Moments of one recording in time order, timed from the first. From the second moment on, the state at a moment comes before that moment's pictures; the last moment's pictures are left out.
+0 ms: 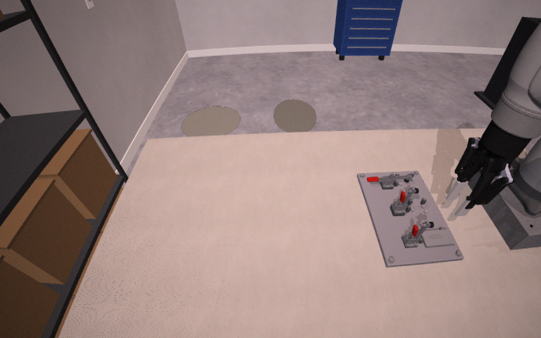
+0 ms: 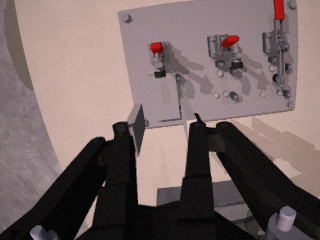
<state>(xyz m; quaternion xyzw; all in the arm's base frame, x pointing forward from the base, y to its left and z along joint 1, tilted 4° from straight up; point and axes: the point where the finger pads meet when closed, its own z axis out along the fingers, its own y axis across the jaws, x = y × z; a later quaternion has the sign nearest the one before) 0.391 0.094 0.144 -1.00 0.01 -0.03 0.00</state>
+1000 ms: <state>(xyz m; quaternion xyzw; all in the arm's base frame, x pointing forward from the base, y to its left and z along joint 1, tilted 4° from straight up) 0.459 0.092 0.148 -1.00 0.01 -0.03 0.00</state>
